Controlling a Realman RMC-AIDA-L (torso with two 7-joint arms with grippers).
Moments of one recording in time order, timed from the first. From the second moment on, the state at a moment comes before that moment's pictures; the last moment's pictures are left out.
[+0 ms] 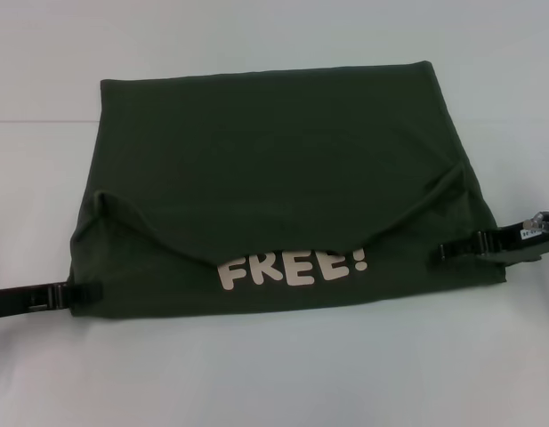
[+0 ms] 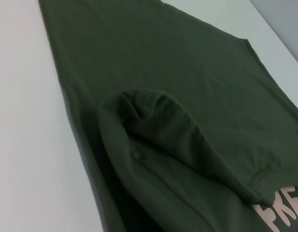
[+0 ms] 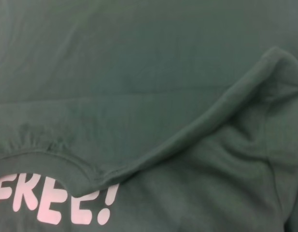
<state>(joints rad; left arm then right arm) -0.45 -1.99 0.63 0.61 2.18 1.29 -1.98 0.77 1.97 -0.78 -0.60 -2.54 -1.24 2.50</state>
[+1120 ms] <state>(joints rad) -0.45 -1.99 0.63 0.61 2.18 1.32 -1.99 0.76 1.96 -0.78 -0.60 -2.56 -1.24 2.54</state>
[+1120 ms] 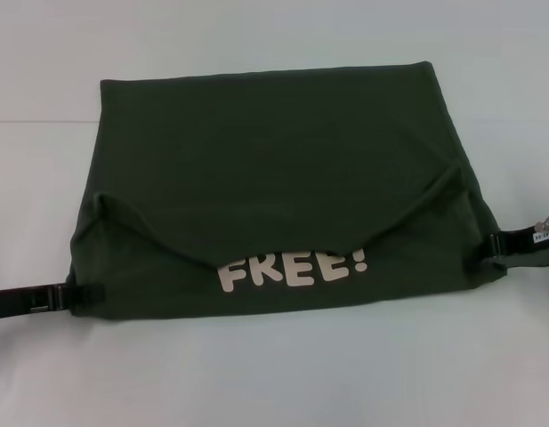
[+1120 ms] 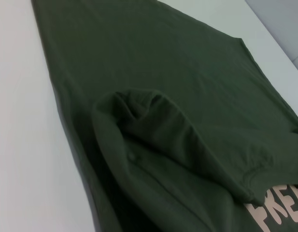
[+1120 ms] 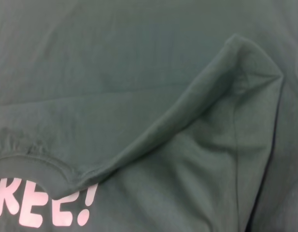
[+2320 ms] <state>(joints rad) -0.56 -1.86 0.68 0.63 2.57 1.99 -2.21 0.61 1.95 -0.79 -0.60 -2.64 -1.79 1.97</state>
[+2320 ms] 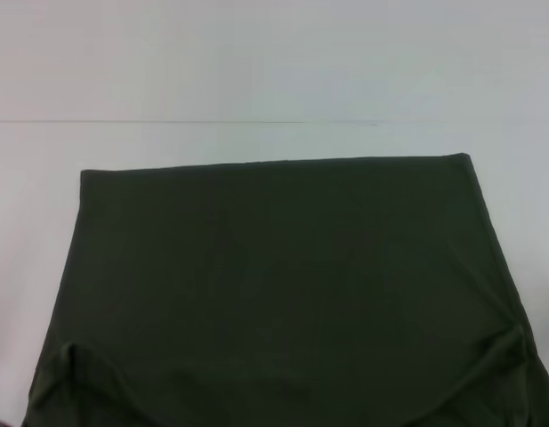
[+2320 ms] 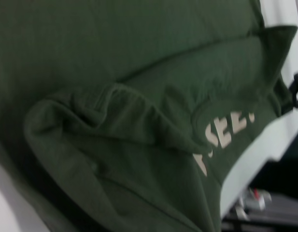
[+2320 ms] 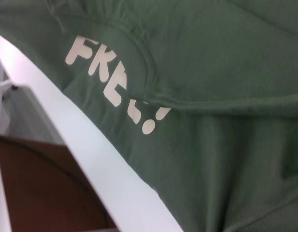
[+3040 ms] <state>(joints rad) -0.58 -1.86 0.41 0.60 2.54 1.95 -2.15 0.62 1.93 -0.55 -0.60 -2.54 -1.80 1.89</state>
